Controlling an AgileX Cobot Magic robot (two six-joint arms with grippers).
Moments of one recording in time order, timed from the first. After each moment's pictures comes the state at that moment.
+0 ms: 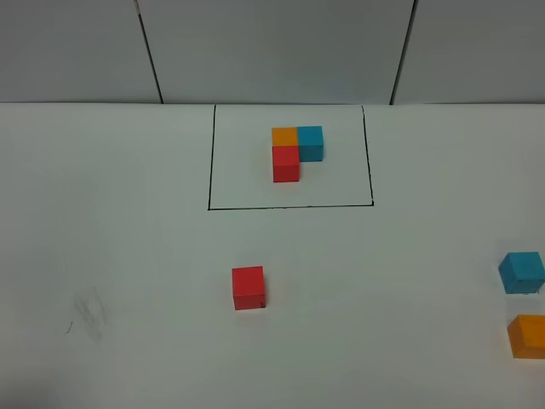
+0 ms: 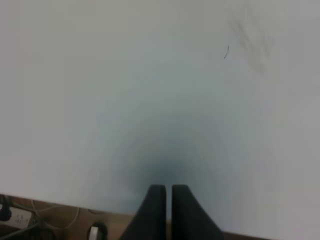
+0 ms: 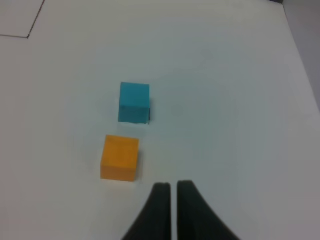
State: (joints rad) left arm 0.17 0.39 -0.51 -0.01 1.08 -0.01; right arm 0.03 0.03 -0.50 -0.13 1.07 -0.02
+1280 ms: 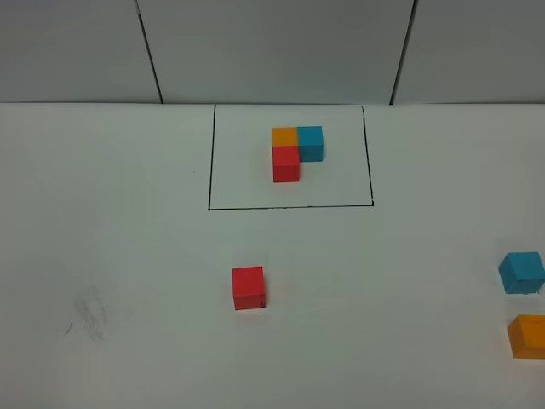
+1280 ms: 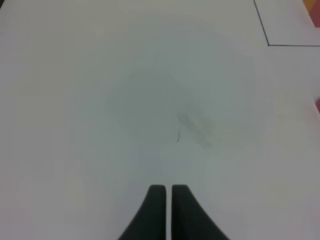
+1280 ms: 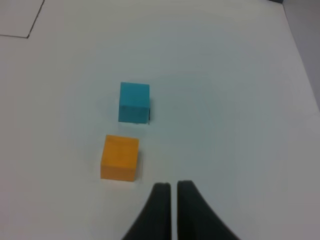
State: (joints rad) left arm 0.02 -0.01 -0.51 -0.02 1.07 -0.01; right arm 0.03 0.03 -0.50 -0.13 1.07 -0.02
